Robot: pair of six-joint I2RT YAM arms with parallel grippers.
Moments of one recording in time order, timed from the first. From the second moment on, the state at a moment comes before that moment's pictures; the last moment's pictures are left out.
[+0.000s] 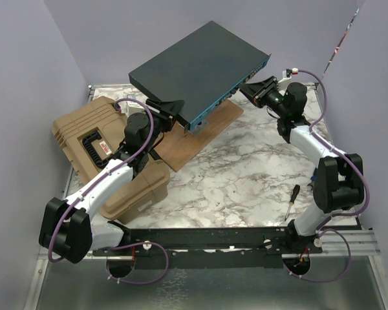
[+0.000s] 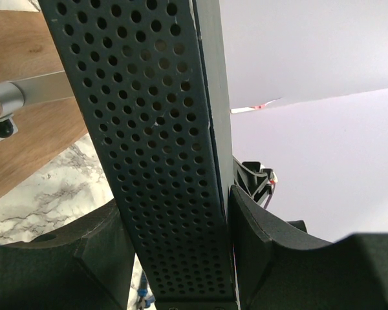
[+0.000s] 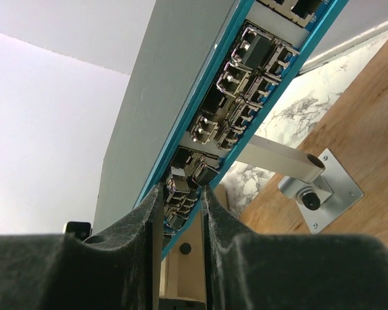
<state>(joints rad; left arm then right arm) -0.45 1.24 0.85 0.38 -0.06 -1.31 0.14 1.66 1.16 0.53 -0.49 1.12</state>
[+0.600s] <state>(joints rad) -0.45 1.23 0.84 0.39 -0.06 -1.31 0.14 1.62 1.21 0.36 -0.49 1.07</state>
